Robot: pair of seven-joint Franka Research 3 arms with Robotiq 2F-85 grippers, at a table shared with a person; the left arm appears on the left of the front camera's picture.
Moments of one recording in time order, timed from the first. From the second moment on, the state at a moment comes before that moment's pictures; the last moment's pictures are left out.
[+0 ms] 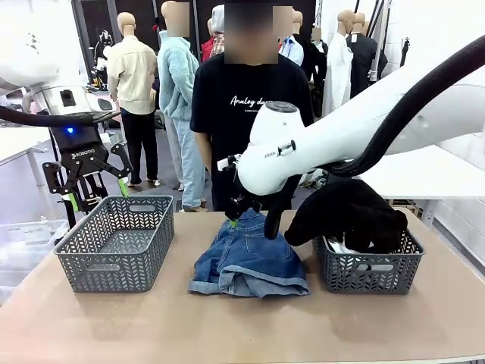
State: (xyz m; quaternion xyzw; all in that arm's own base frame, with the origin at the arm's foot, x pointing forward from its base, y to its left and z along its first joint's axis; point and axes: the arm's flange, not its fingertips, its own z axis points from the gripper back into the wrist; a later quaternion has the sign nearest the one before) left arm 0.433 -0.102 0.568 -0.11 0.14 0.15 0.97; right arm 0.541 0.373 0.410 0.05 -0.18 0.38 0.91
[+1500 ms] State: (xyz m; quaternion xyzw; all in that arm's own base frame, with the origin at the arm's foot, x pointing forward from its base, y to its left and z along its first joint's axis) left arm 0.433 -0.102 0.568 -0.11 0.14 0.15 0.97; right arm 0.523 0.416 0.334 0.01 0.07 0.30 0.95
